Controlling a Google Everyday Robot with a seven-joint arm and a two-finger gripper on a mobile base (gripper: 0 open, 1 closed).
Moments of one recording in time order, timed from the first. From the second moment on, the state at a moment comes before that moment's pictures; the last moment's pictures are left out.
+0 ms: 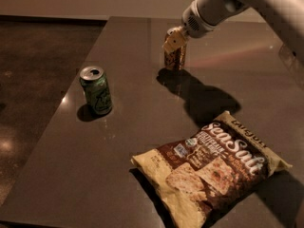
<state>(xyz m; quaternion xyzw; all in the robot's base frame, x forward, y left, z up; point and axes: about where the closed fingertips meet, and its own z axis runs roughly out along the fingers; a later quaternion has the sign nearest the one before) 0.696 -0.077 0.931 -0.41 0.84 0.10 0.33</state>
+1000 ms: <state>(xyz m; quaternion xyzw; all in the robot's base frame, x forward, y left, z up) 0.663 -0.050 0.973 -0.47 0.80 0.10 0.34</state>
